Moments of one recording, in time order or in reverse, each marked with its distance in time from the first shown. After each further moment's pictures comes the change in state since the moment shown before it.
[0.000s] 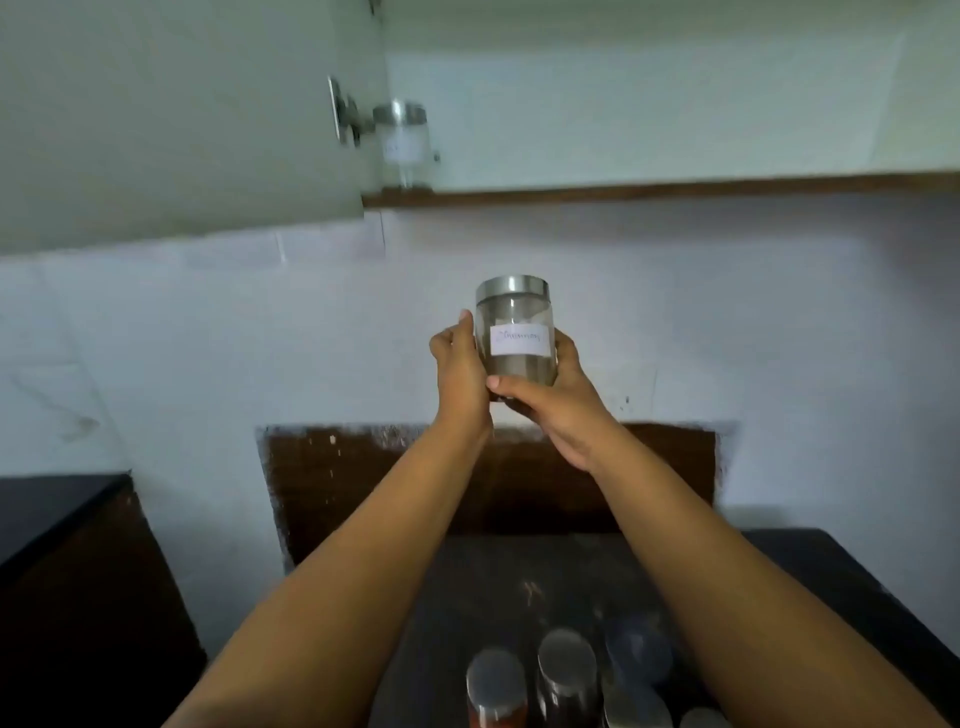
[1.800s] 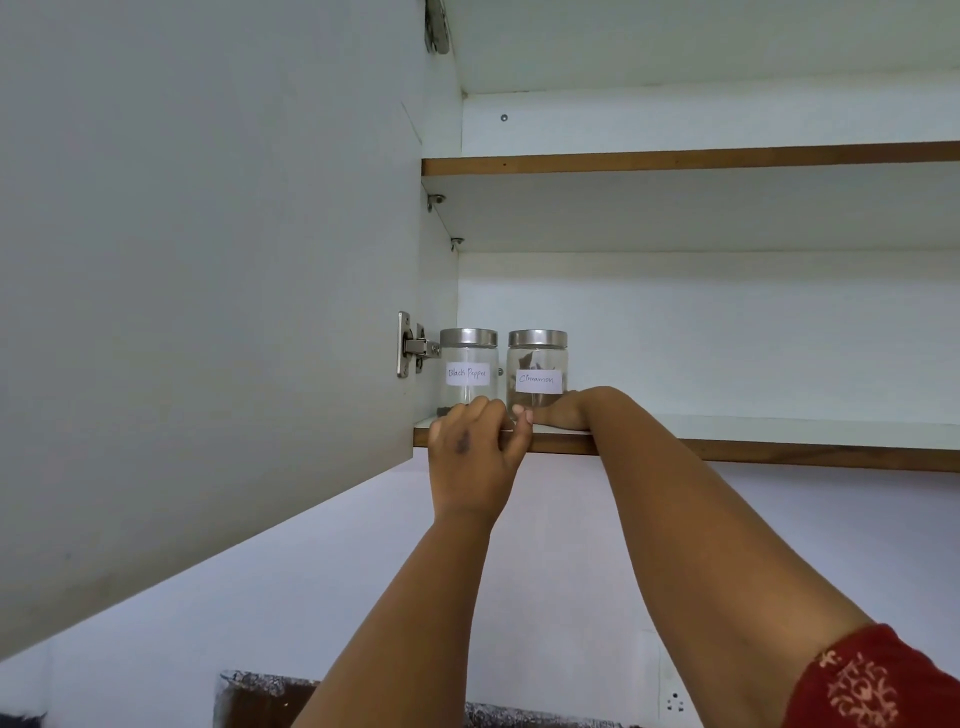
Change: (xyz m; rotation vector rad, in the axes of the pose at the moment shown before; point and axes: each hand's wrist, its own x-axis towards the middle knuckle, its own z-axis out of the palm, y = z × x) left_hand 0.237 0.080 0.009 1.007 0.345 1.136; right_hand 0.345 -0.144 0.036 -1.342 -0.058 0.223
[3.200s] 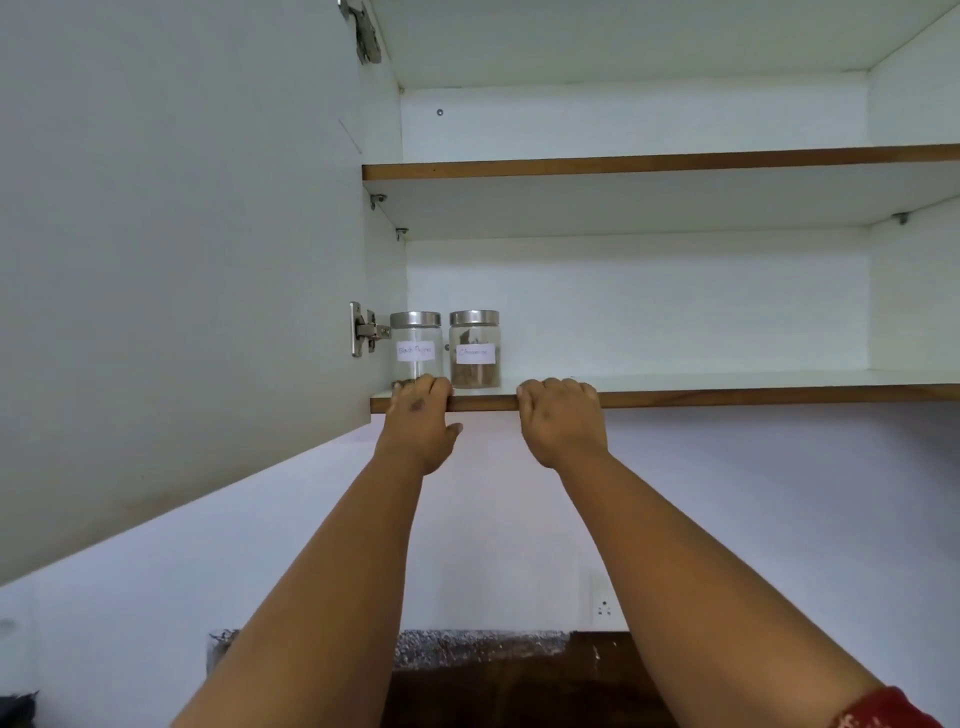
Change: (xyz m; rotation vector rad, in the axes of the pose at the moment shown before) left_hand 0.003 0.012 -0.044 0.154 -0.547 0.066; right_hand -0.125 0.067 0.053 -0.184 0.810 -0.258
